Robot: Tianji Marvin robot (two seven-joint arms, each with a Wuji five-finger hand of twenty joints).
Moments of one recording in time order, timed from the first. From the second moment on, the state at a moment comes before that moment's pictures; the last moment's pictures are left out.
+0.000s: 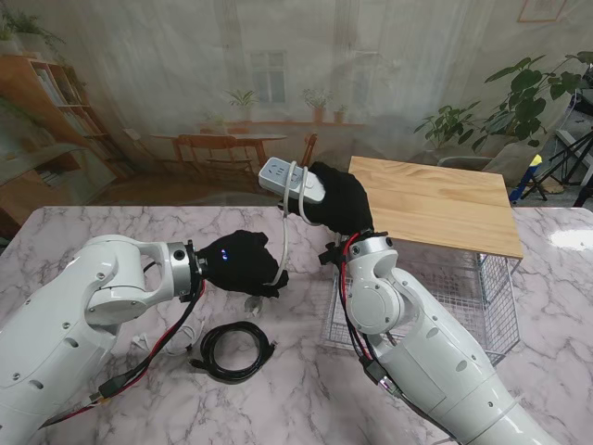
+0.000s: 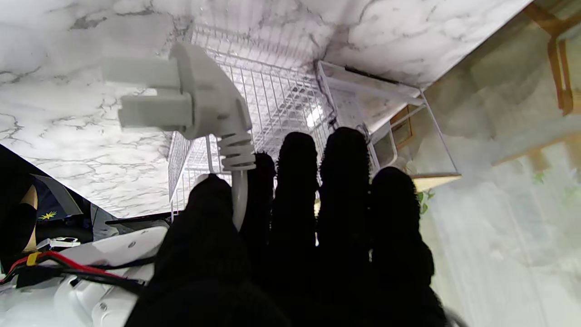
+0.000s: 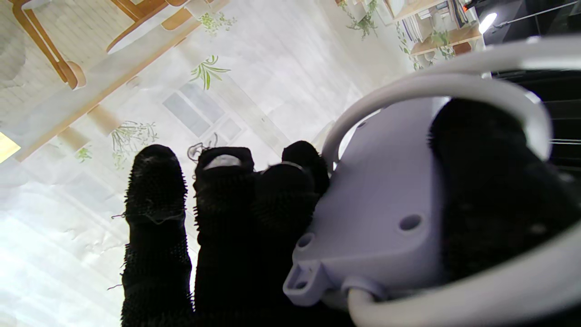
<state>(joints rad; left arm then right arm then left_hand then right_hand) 1.28 -0.99 -1.15 -1.78 1.06 -0.77 -0.30 -1.22 -1.27 0.95 -1.47 -0.49 -0.07 -0.50 1.13 -0.08 -0.01 -0.02 0.67 0.10 0.72 0.88 0.98 0.09 0.62 0.65 0.94 0.15 0.79 0.85 0.46 0.15 1.21 0.72 0.56 -0.66 0.59 -0.24 0.73 0.24 1.06 0.62 1.30 0.10 1.12 0.74 1.17 0.13 0.84 1.45 0.59 0.39 1.24 0.34</state>
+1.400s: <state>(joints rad) 0.97 -0.99 -1.14 -1.79 1.22 -0.66 -0.34 -1.24 -1.26 0.89 -1.45 -0.46 -0.13 -0.42 1.10 -0.09 -0.03 -0.02 0.68 0.07 0.70 0.92 0.99 0.08 0.65 0.70 0.95 0.12 0.82 0.87 0.47 0.14 1.24 0.73 0.55 -0.64 0.59 -0.24 0.73 0.24 1.06 0.62 1.30 0.10 1.12 0.74 1.17 0.13 0.84 1.45 0.59 0.39 1.24 0.34</state>
